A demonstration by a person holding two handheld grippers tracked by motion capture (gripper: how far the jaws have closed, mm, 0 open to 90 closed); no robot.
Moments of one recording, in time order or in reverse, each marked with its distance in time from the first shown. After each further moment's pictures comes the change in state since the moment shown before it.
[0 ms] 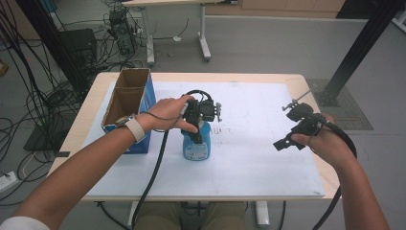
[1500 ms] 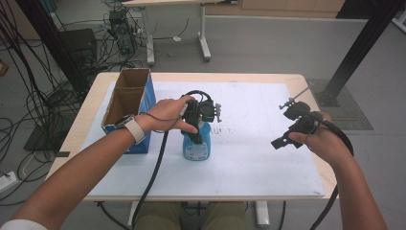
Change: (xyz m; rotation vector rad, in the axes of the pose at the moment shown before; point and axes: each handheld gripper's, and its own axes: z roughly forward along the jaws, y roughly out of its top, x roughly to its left) left arm -0.003 -0.003 0.000 -0.011 0.010 0.004; right arm 0.002 0.007 0.002 0.000 -0.002 -0.010
